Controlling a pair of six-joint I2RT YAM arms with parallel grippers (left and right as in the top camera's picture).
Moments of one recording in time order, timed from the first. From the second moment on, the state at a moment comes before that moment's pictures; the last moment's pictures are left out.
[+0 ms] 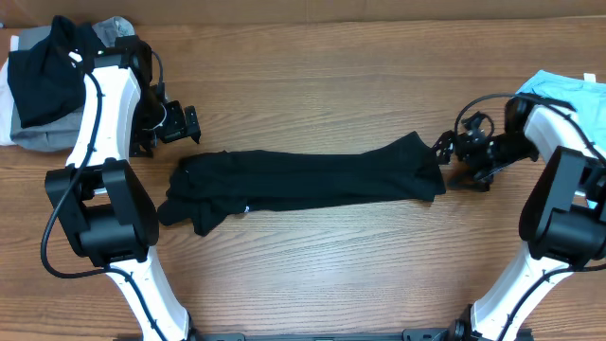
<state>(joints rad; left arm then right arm) 0.14 2.14 1.87 -1.36 0.07 -0.18 -0.30 2.11 1.45 -1.18 -0.64 -0.13</state>
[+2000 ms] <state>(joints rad) 0.14 2.14 1.87 -1.38 0.07 -0.18 0.22 1.92 1.47 -1.07 -0.17 0.34</state>
